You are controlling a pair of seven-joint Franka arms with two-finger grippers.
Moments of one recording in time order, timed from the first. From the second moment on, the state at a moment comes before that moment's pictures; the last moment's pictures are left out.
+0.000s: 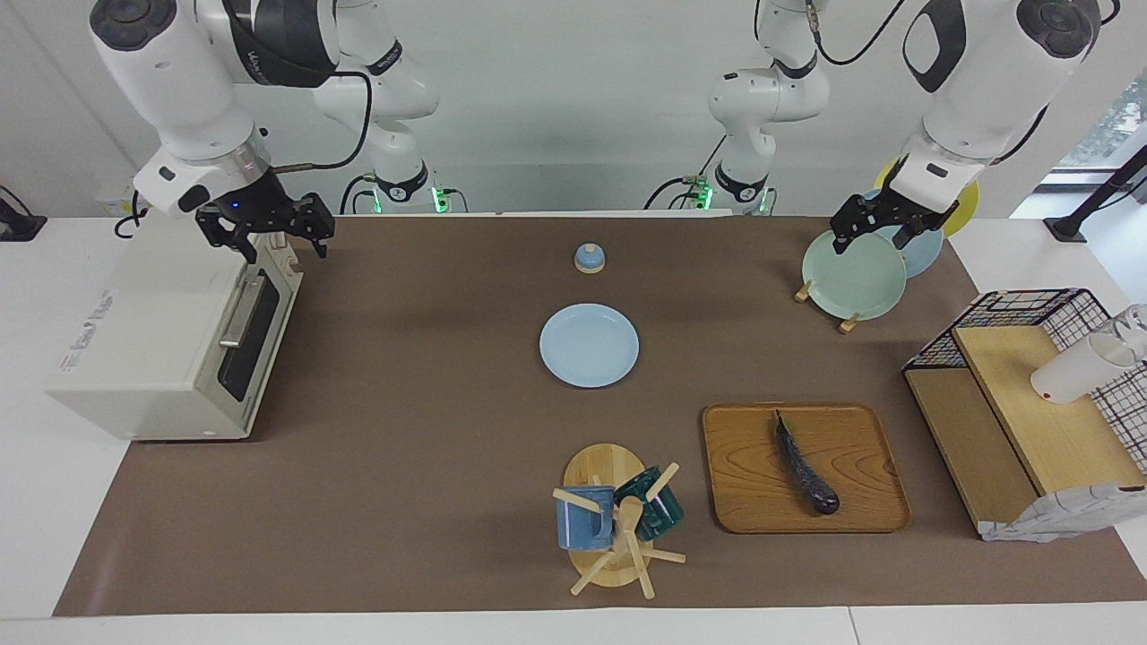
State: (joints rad) left arm -0.01 -0.05 -0.08 -1.70 -0.03 1.56 -0.10; right arm 0.03 -0.03 -0.04 -1.69 -0.03 1.58 -0.11
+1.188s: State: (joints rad) left arm -0.01 -0.04 -0.08 -1.70 -0.05 1.63 -0.10; right arm -0.07 -0.09 -0.05 -1.94 -0.03 1.82 -0.20
